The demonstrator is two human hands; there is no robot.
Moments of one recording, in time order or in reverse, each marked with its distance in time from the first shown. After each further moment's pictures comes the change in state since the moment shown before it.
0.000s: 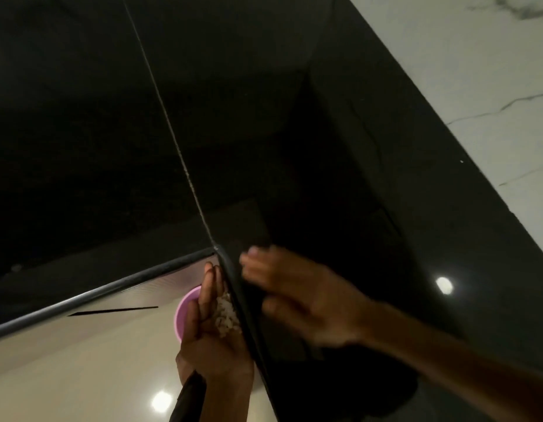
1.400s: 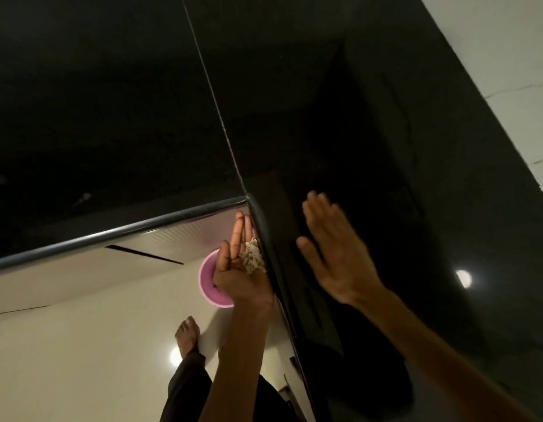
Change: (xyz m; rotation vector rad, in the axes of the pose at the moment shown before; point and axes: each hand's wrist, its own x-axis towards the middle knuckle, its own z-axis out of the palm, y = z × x) left_hand -0.006 -0.001 0.008 -0.190 -0.014 -0.008; right_hand -0.025 -0.001 0.047 -0.296 0.208 0.508
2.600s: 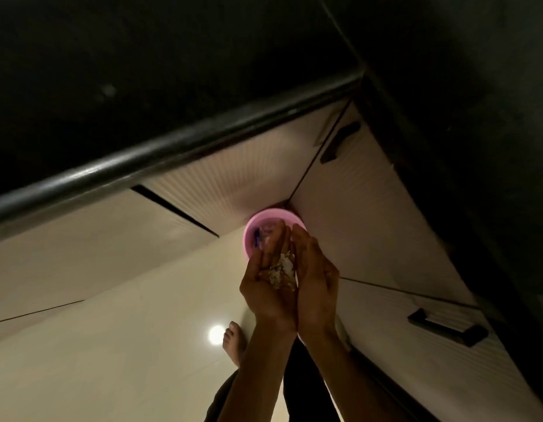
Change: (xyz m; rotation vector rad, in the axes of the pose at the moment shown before) left_hand 0.040 0.109 -0.171 0.325 0.111 -0.382; right_hand -0.023 -0.206 0.221 1.388 0.435 1.102
